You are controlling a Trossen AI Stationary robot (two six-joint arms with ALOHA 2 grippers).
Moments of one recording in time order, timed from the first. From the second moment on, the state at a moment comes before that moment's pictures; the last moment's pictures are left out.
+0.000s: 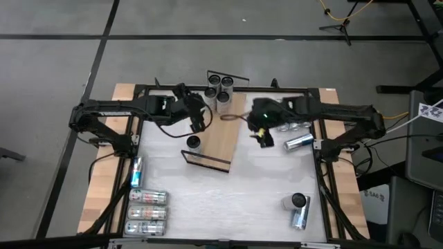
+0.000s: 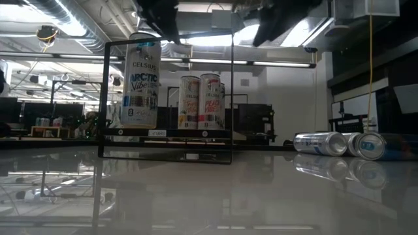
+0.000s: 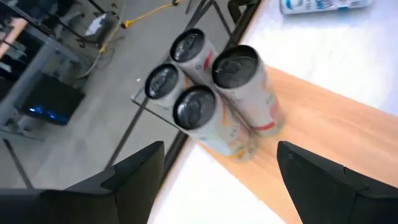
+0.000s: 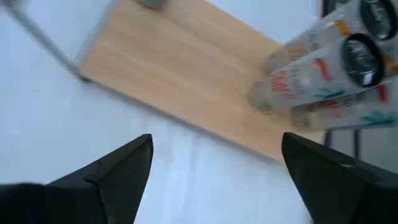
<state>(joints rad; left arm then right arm) 0.08 1.42 1.39 -0.83 -0.68 -0.05 -0.06 1.45 1.46 -0.96 0.08 -0.34</state>
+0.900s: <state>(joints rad) -0.10 1.42 1.39 -0.74 -0.69 -0.19 0.60 1.40 1.46 -1.16 -0.09 0.50</state>
